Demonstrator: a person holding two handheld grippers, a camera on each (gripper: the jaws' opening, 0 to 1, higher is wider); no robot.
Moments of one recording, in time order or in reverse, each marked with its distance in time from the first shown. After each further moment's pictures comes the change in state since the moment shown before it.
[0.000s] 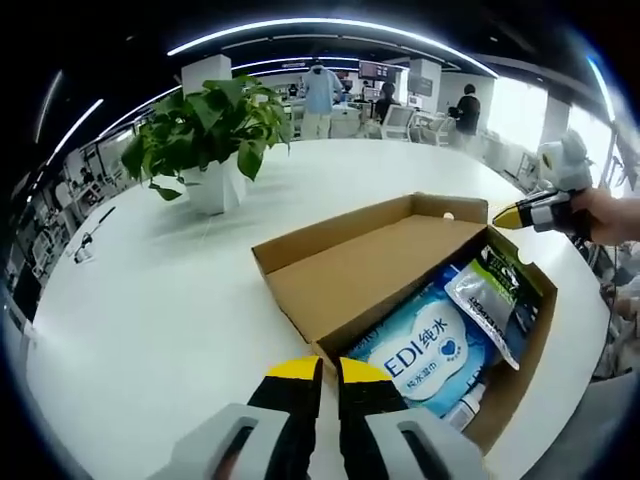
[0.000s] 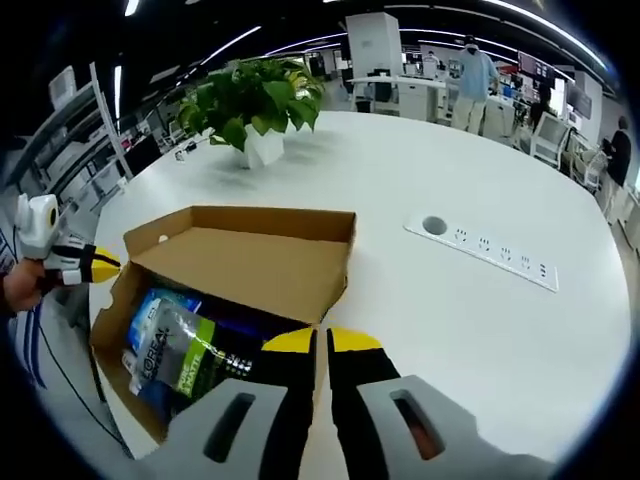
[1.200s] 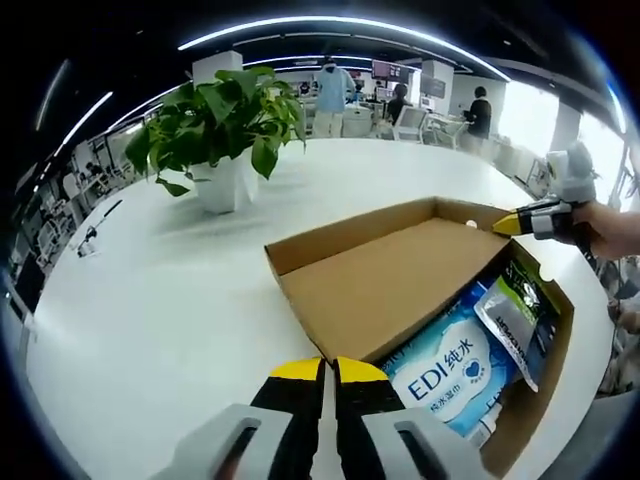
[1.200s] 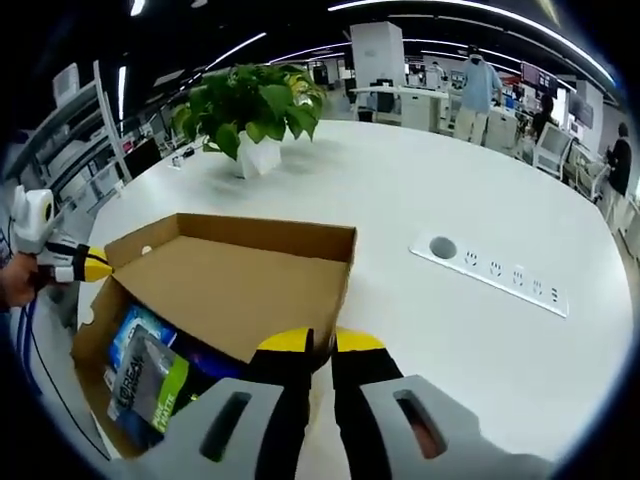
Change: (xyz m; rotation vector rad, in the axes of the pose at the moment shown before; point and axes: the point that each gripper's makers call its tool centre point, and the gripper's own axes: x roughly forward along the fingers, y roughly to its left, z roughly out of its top) left arm 0.028 0.027 0.013 -0.037 0.004 0.030; right arm 0.042 -0.006 0.024 -0.027 -0.044 -0.004
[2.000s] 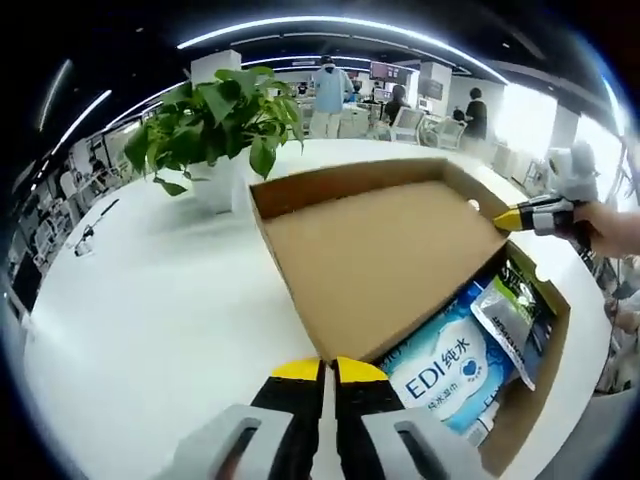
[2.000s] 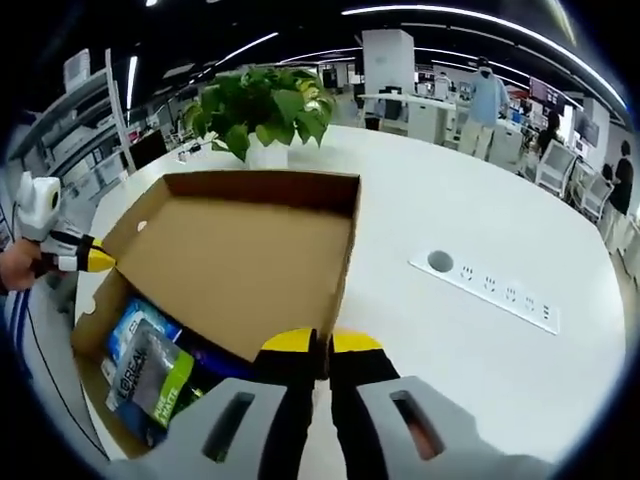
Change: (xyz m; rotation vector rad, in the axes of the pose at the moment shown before) left arm -0.003 -0.005 0.001 0.008 0.001 -0.013; right arm -0.009 0.001 0.008 -0.061 -0.011 0.001
